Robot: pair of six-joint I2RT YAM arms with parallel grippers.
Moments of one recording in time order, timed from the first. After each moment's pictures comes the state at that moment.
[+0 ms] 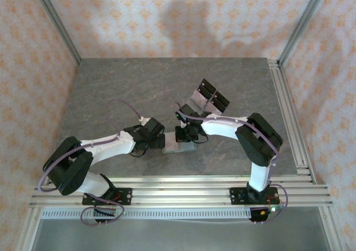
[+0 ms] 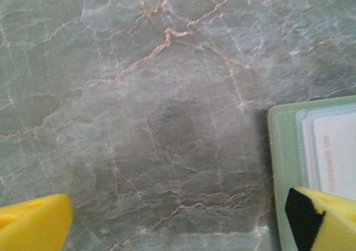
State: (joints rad) left arm -0.67 1.43 0.68 -0.45 -0.29 -0.70; right arm 0.79 1.83 1.09 -0.41 -0.24 0.64
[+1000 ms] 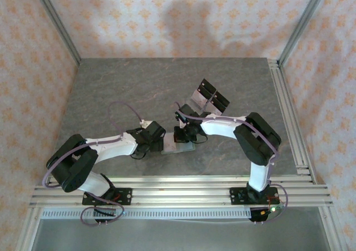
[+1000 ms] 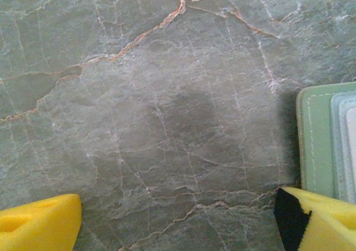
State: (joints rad) left arm -0.69 1.47 0.65 -0.41 -0.32 -0.71; right arm 0.79 1.85 1.09 -0.38 -0.32 0.67
